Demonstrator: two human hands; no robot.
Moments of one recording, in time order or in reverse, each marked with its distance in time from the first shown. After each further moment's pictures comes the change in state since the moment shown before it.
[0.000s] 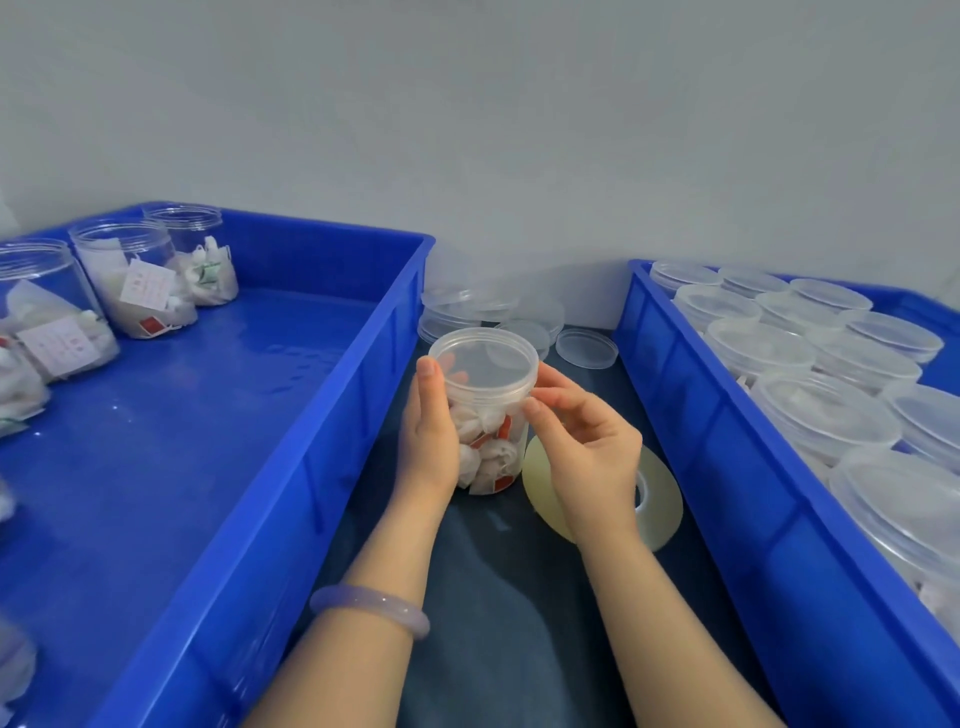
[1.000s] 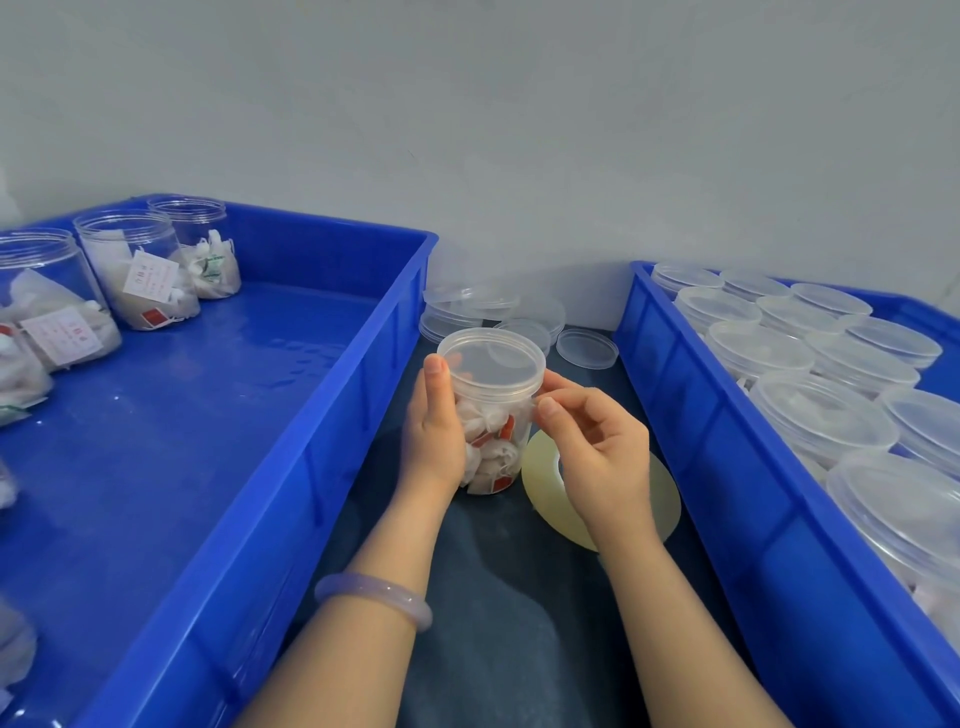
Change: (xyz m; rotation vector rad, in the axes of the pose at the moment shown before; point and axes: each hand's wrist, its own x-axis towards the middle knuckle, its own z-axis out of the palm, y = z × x) left_hand 0.001 -0.007 0.003 0.021 0.018 0.052; right_hand 0.002 -0.004 -0.014 -0.206 -0.080 -0.001
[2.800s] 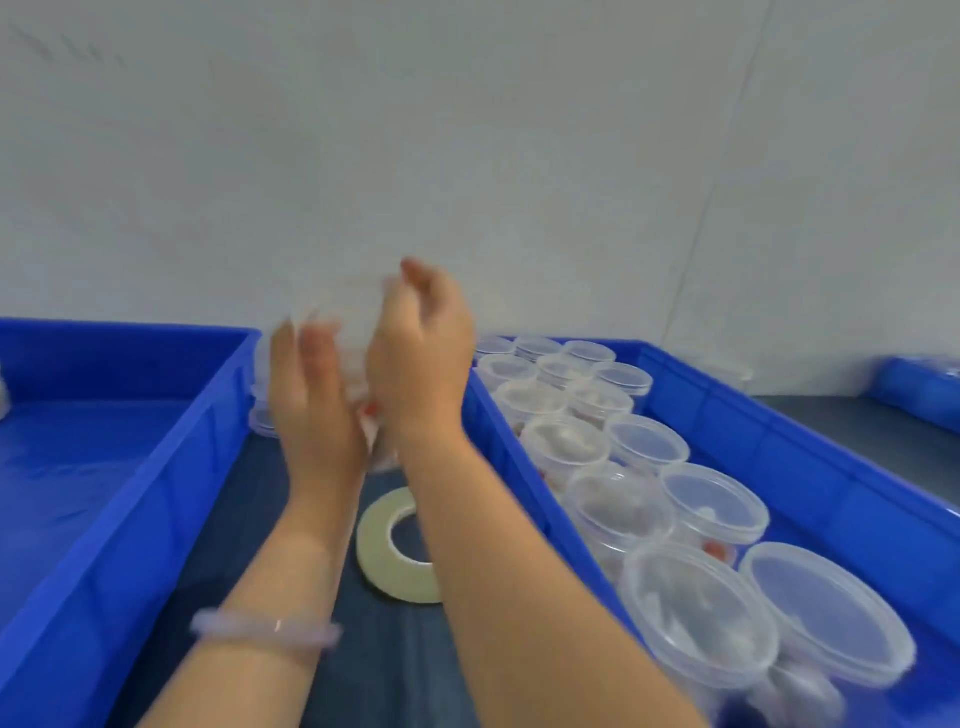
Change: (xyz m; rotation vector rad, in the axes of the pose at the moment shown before) left_hand -0.036 0.121 0.068 -0.363 -0.031 0.361; right_hand 0.058 -0.140 0.024 -0.142 0.326 -0.123
